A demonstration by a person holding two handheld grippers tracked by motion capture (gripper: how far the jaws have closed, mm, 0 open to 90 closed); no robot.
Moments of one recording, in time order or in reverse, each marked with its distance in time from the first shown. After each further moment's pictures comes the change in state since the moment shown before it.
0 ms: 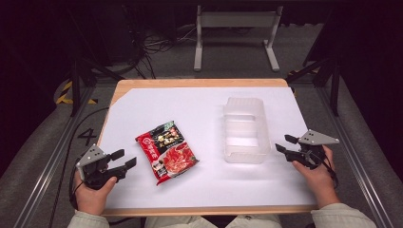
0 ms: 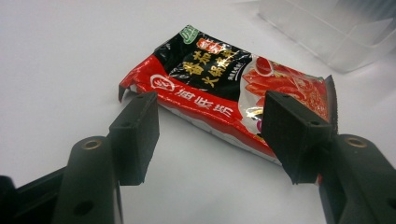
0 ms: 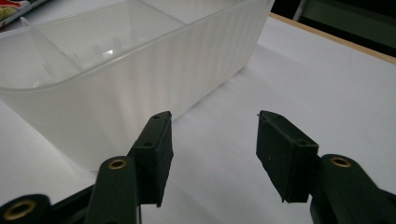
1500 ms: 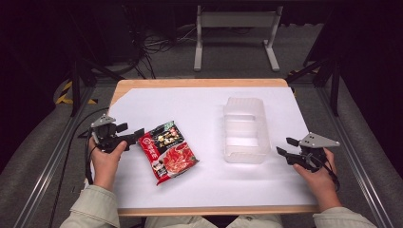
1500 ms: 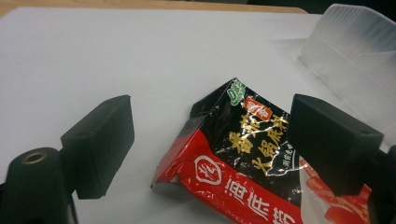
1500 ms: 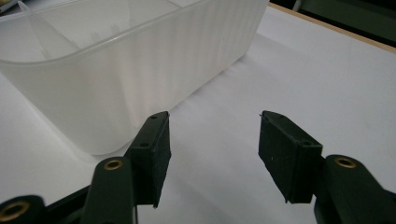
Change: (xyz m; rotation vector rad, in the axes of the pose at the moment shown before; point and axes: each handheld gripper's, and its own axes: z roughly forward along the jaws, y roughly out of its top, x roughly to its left) left arm 0.051 0.050 0.070 0.009 0.031 -0.181; right arm 0.003 -0.006 -0.004 0.024 -0.010 0.003
